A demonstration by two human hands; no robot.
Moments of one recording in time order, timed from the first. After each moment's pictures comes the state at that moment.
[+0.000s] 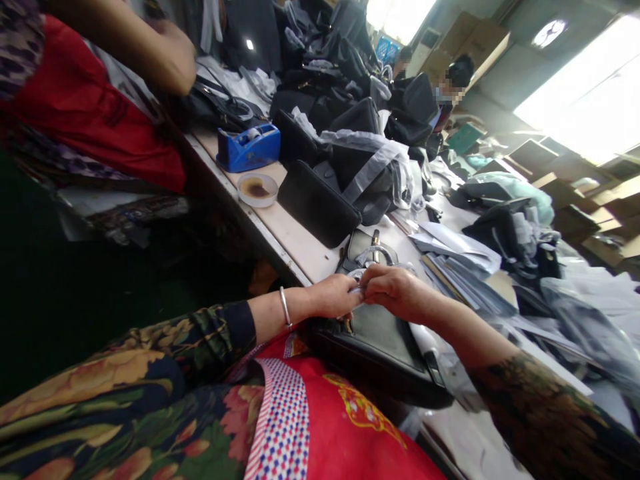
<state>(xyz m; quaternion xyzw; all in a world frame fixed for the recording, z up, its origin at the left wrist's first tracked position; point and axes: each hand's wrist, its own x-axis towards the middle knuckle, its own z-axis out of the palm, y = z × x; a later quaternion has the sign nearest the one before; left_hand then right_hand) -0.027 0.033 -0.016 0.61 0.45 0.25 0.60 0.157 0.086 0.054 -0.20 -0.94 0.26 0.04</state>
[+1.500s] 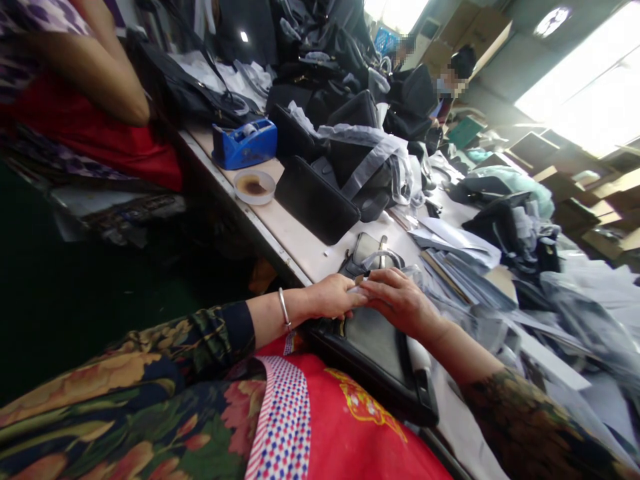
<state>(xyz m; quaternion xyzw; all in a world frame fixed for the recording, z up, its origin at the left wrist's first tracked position) -0.027 0.028 -0.019 0.58 0.45 0.24 0.64 0.182 0.063 0.019 -0.24 -0.95 0.08 0.18</state>
